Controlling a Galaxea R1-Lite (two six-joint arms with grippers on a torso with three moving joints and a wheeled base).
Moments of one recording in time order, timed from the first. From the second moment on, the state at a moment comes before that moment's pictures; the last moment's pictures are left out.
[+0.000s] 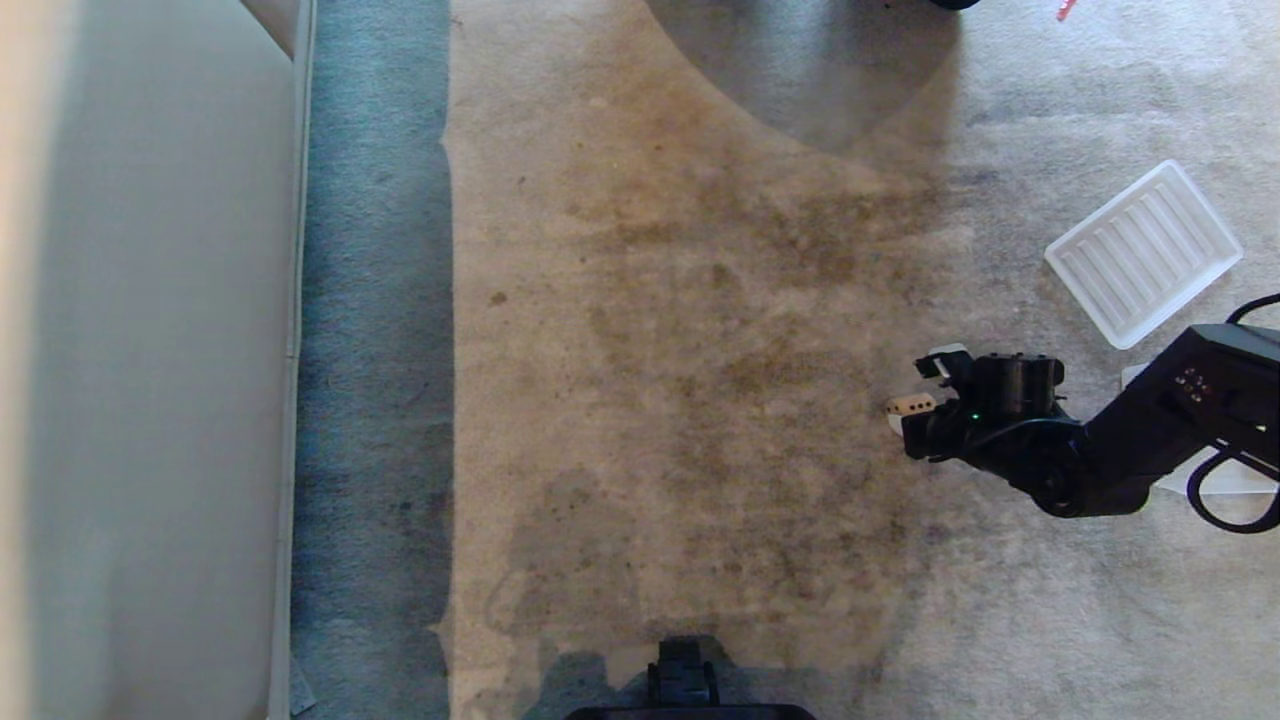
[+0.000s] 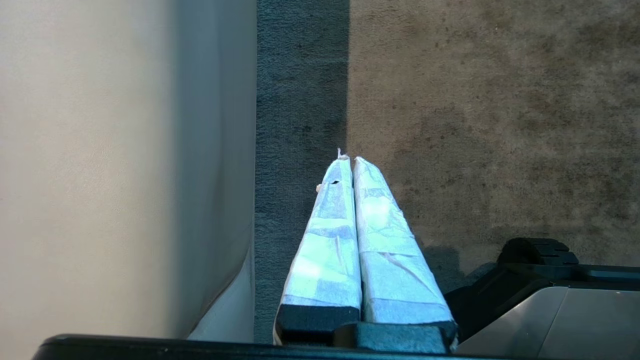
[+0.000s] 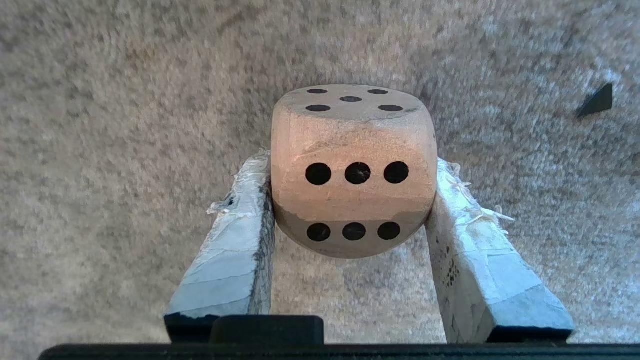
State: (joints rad) left arm 0.00 0.00 0.00 0.01 0.01 -0.01; right arm 0.01 2.33 -1.10 -0.83 0.00 -0.22
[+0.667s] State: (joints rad) left arm 0.00 0.00 0.00 0.01 0.01 -0.01; right arm 0.01 2.33 -1.09 -0.83 0.00 -0.22
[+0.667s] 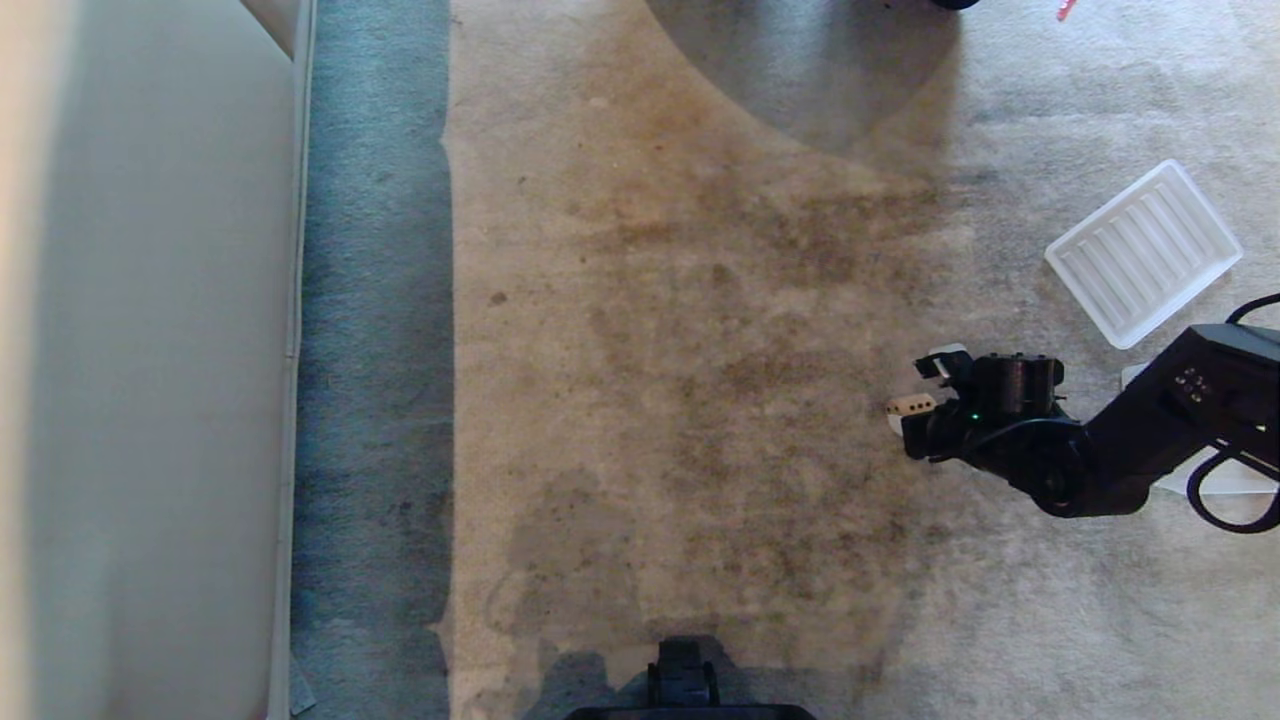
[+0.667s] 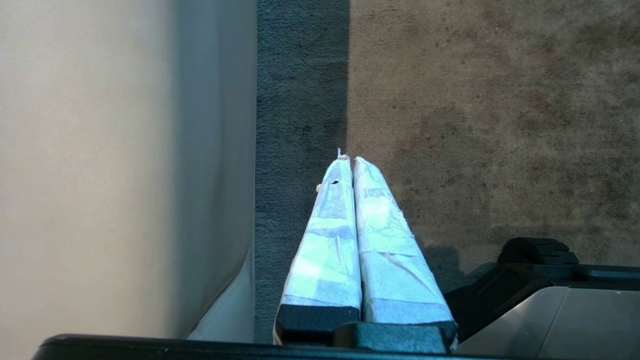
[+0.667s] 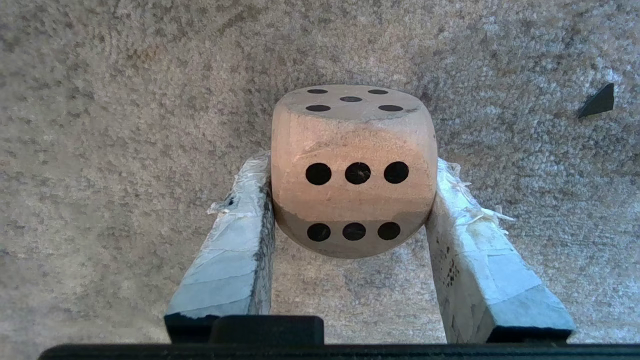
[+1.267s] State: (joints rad) left arm 0.00 0.00 0.00 0.01 0.01 -0.01; right arm 0.01 1.49 -0.63 -0.42 -0.04 -0.21
